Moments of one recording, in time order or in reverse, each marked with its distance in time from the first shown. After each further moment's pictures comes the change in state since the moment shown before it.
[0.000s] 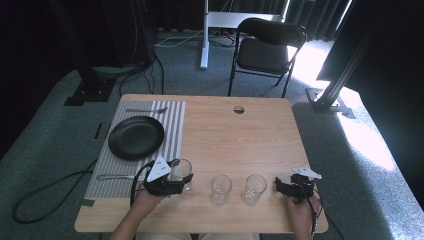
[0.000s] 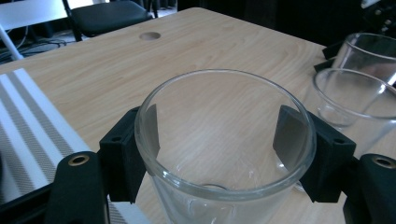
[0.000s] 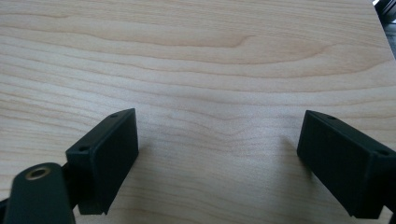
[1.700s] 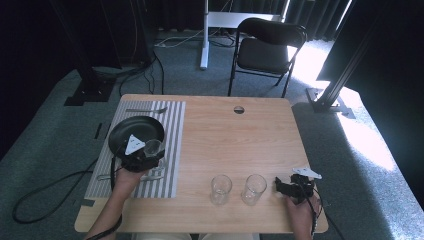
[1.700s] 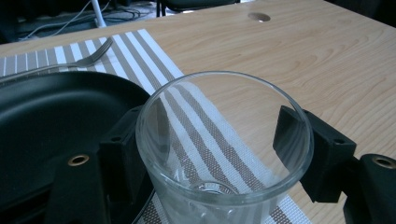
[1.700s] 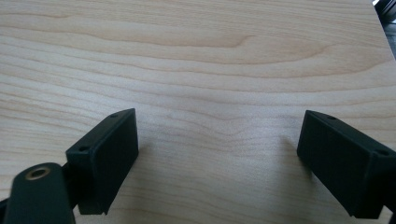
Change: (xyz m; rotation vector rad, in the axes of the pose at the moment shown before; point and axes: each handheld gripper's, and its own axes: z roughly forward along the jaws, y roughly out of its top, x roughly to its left) left arm 0.100 -0.021 -0.002 0.063 0.237 -0.156; right arm 0.000 0.000 0.000 0.000 0.000 0.000
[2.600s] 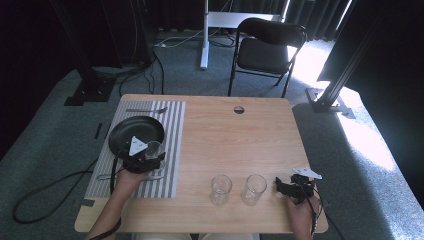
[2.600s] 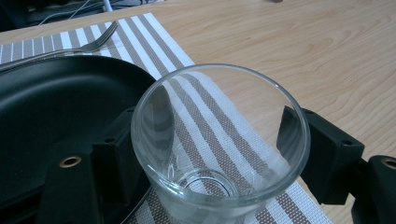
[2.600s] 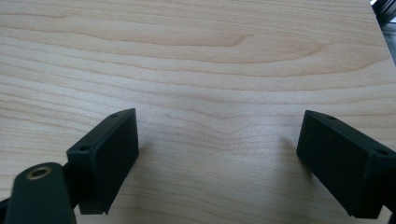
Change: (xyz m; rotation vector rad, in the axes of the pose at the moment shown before) left arm -0.005 -0.004 0.003 0.057 0.031 0.011; right arm 0.000 -0.001 -0.001 -0.002 -0.005 0.003
